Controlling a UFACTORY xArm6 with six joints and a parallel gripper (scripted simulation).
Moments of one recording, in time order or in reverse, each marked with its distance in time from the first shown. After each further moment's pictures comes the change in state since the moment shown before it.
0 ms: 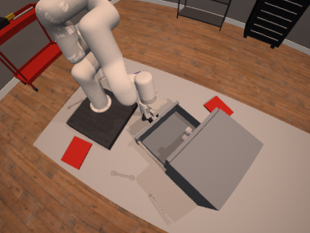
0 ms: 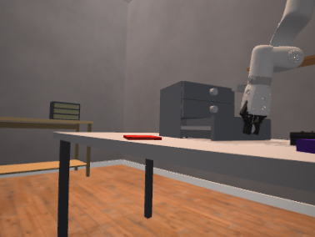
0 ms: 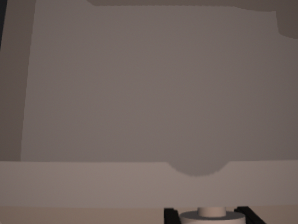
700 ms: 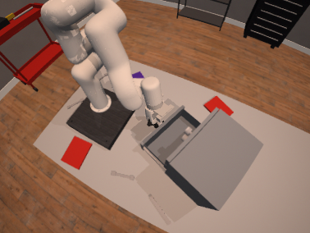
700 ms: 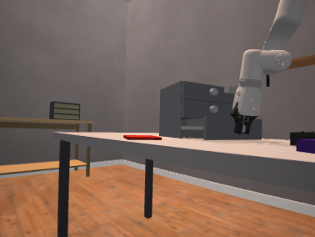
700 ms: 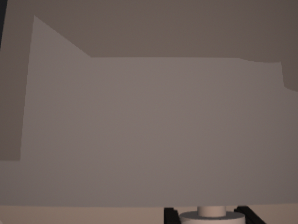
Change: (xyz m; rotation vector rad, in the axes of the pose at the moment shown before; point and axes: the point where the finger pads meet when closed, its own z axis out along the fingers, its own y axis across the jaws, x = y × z) arm 0.040 0.000 0.008 -0.003 0.005 -0.001
